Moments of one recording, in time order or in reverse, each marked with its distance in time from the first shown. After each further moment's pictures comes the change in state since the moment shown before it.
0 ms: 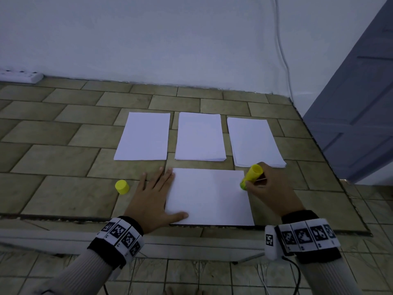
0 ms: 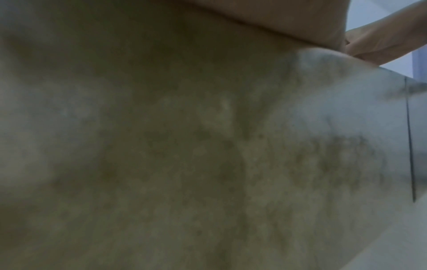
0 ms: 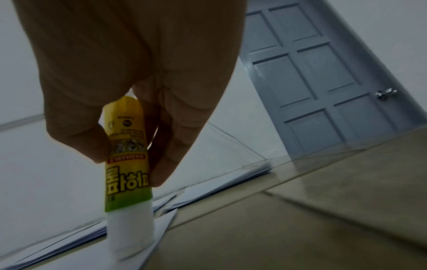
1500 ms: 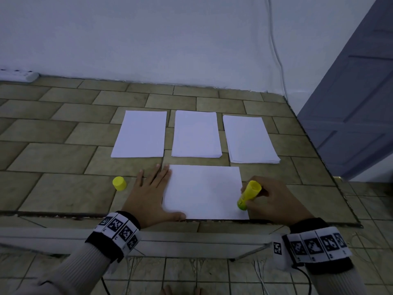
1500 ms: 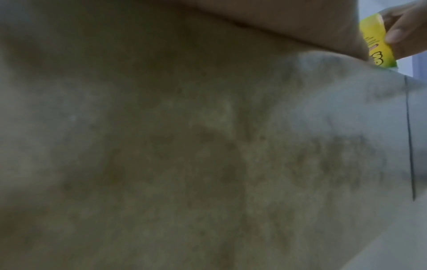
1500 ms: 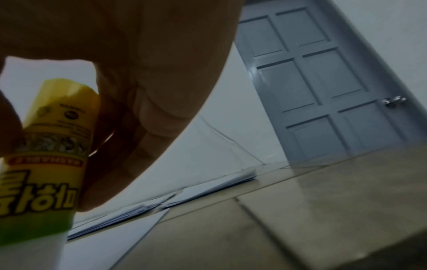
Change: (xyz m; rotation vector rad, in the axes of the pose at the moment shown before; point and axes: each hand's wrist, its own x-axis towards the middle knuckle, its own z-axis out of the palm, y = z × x) left_hand -0.001 0.004 -0.009 0.067 -0.114 -0.023; right_hand -0.033 -0.009 -0.018 0.059 -0.203 -0.073
